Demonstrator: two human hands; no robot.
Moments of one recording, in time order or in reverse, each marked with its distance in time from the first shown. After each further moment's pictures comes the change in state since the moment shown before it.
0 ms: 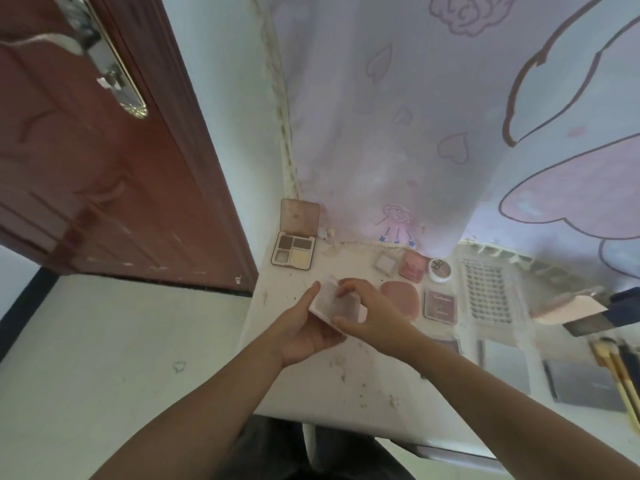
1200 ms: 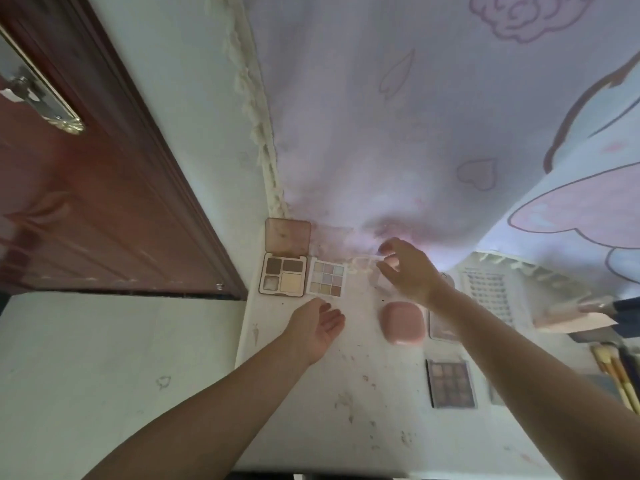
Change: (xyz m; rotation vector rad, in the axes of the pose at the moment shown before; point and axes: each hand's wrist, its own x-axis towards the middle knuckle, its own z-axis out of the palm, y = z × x) left_hand 0.075 0.040 0.011 -0.131 0.397 -0.060; right_hand 0.098 0.036 -0.080 -0.280 0.173 0.251
